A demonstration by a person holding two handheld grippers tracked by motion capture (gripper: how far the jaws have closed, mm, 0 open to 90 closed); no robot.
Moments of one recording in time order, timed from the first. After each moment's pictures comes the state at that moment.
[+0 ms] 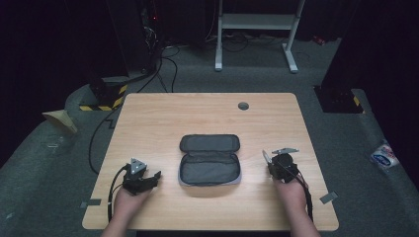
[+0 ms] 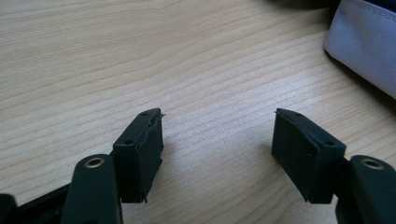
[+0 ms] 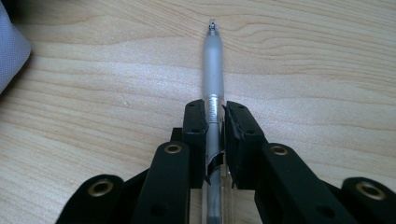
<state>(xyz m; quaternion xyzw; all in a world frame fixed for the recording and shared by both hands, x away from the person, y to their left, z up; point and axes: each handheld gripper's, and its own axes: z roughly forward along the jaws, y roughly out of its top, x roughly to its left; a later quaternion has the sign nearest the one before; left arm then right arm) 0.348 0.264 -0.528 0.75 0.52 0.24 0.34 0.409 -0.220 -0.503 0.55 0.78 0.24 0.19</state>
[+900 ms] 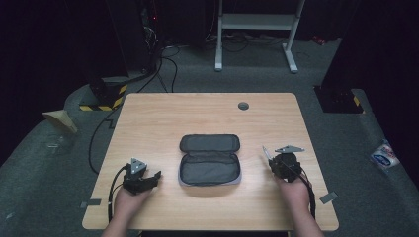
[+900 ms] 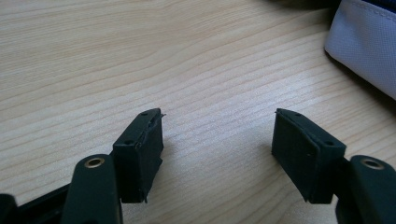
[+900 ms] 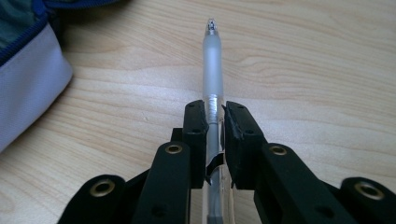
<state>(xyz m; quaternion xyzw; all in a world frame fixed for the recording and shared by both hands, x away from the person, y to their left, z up) 0.349 0.263 -0.528 0.75 0.52 0.24 0.34 0.403 -0.225 -0.484 0.52 0.78 0.28 0.20</state>
